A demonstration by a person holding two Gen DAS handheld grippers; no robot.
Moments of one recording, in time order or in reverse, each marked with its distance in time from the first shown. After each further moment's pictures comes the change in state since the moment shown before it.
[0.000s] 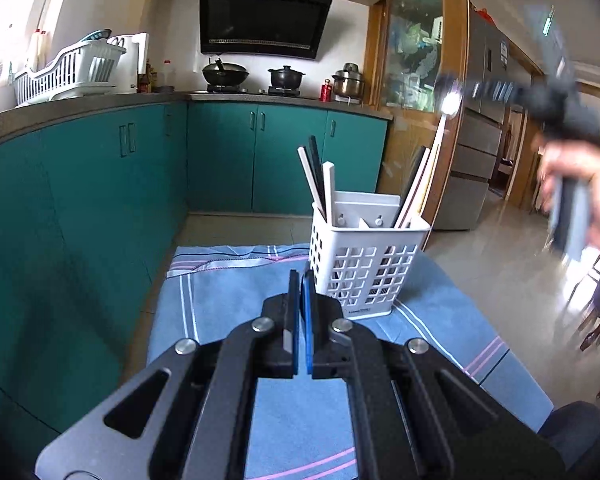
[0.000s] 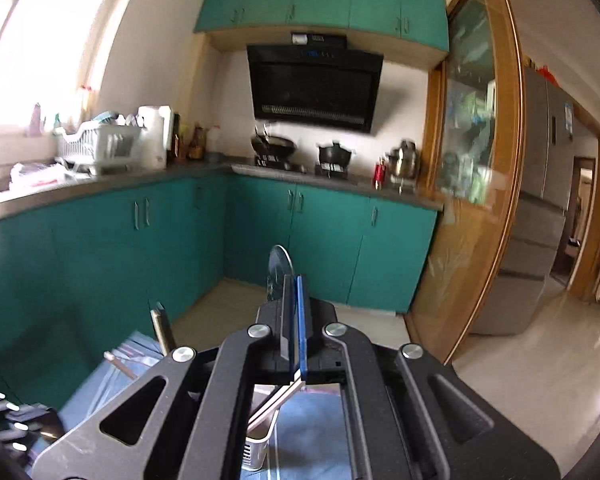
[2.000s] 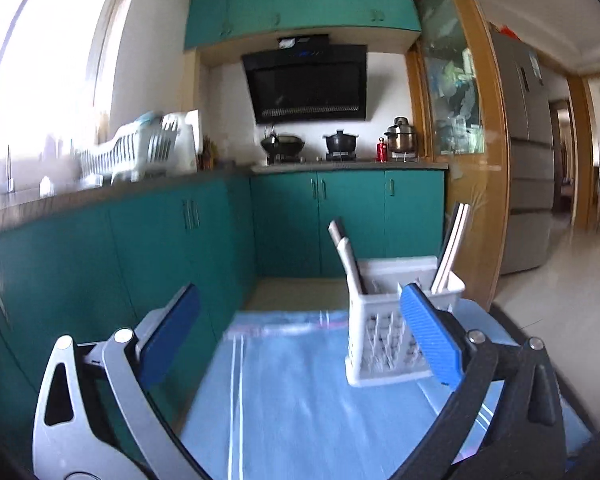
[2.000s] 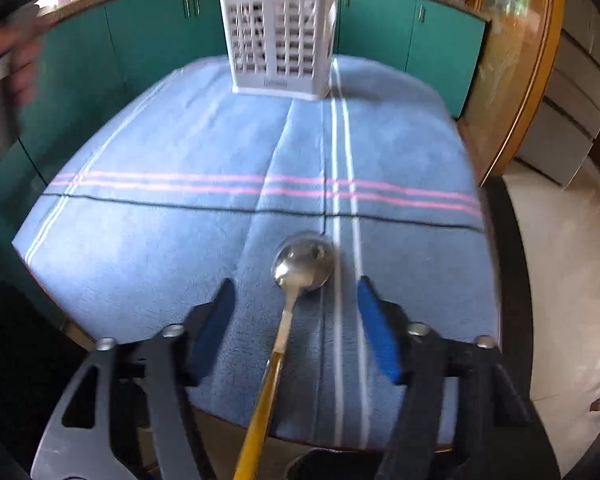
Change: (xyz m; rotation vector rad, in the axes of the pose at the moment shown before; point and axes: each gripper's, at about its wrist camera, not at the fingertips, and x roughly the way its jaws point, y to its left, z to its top) left arm -0.035 -0.054 -0.006 0.036 -0.227 0.278; right arm -0.122 0.026 -0.292 0.039 0.648 0.224
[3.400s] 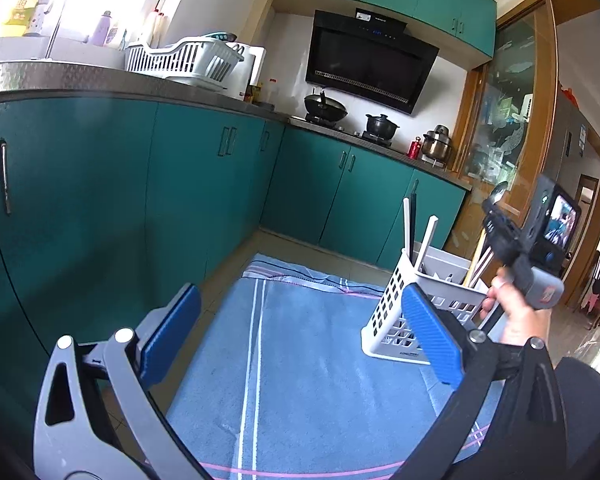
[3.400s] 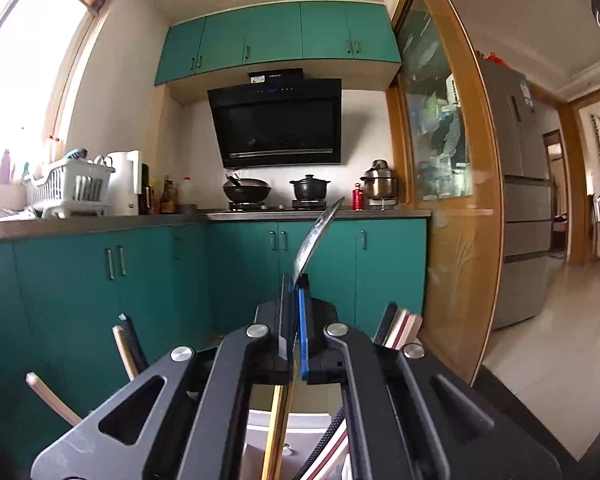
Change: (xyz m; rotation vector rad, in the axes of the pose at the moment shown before) left arm 0.015 0.083 -0.023 -0.299 0.119 0.005; right arm 0.034 0.006 0.298 0.124 -0.910 -0.250
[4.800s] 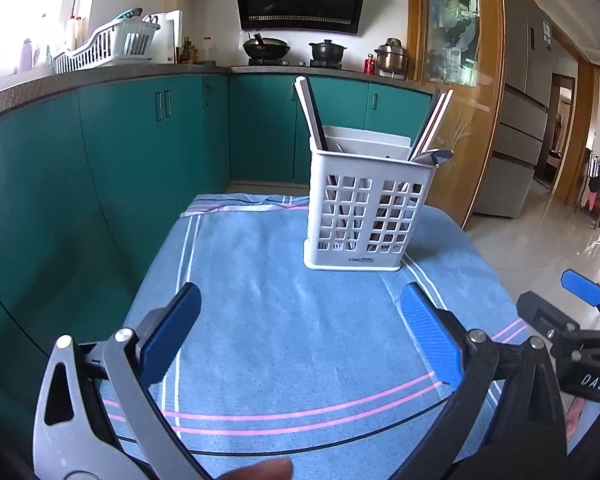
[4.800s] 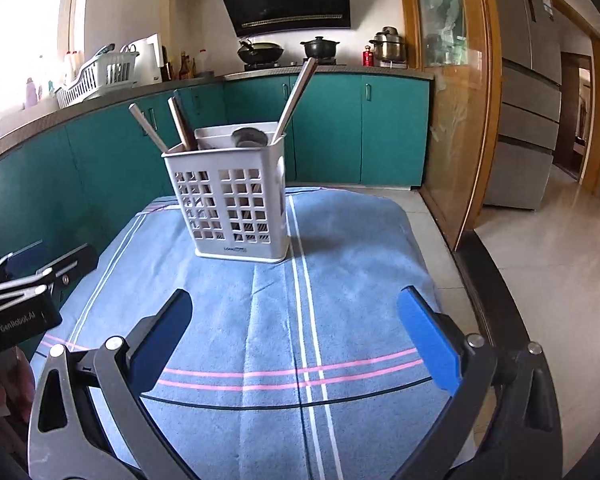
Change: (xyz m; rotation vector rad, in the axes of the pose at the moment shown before) left arm 0.019 -0.096 -0.070 0.256 0.213 -0.033; right arm -0.195 -0.076 -0.074 0.018 0.541 0.098
